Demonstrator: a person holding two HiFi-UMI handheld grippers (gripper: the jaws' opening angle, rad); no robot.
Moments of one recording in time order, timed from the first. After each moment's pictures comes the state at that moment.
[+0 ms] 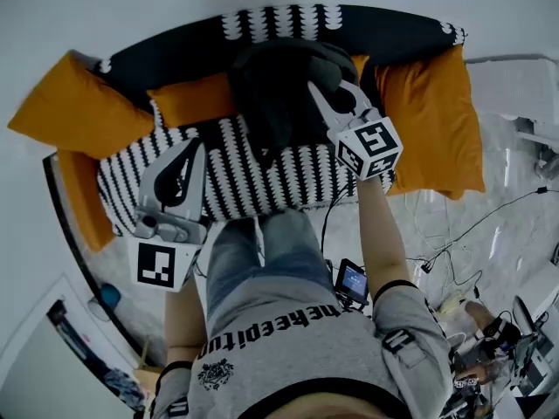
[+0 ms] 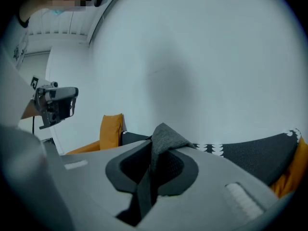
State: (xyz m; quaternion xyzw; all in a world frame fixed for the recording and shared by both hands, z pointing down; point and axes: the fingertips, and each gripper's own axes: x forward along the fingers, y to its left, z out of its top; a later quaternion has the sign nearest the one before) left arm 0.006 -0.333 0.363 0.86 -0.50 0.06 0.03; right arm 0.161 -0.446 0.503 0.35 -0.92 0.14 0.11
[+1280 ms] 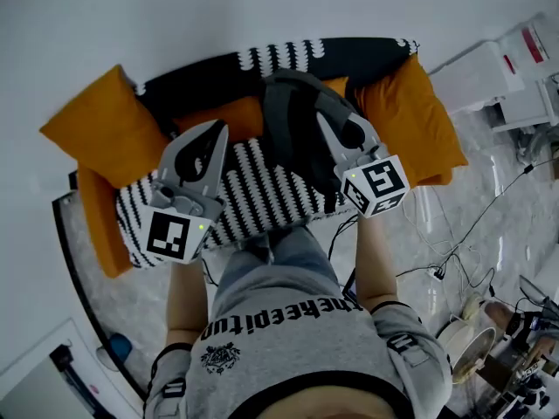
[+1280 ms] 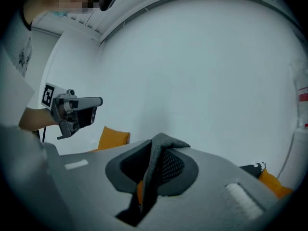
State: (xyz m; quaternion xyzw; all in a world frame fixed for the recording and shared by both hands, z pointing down) left arm -0.025 -0.250 0.250 0.90 -0.42 -0.03 -0.07; right arm 0.129 -0.294 0.338 0.44 -0.89 0.03 0.08
